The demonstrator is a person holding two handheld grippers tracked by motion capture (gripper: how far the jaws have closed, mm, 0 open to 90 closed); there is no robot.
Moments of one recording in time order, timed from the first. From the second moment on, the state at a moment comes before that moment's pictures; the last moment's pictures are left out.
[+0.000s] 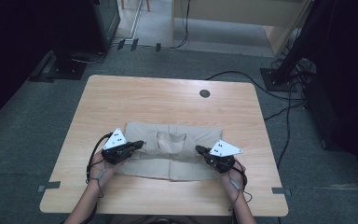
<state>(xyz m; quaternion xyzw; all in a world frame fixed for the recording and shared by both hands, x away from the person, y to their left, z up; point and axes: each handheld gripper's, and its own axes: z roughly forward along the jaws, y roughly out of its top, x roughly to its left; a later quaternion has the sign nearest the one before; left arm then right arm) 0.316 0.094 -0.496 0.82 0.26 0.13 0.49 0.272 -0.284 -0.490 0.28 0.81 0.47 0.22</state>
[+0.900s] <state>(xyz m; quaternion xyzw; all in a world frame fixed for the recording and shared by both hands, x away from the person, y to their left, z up) 0.319 0.099 -0.512 0.86 0.22 0.03 0.46 0.277 -0.291 -0.504 0.24 0.84 0.47 0.12</state>
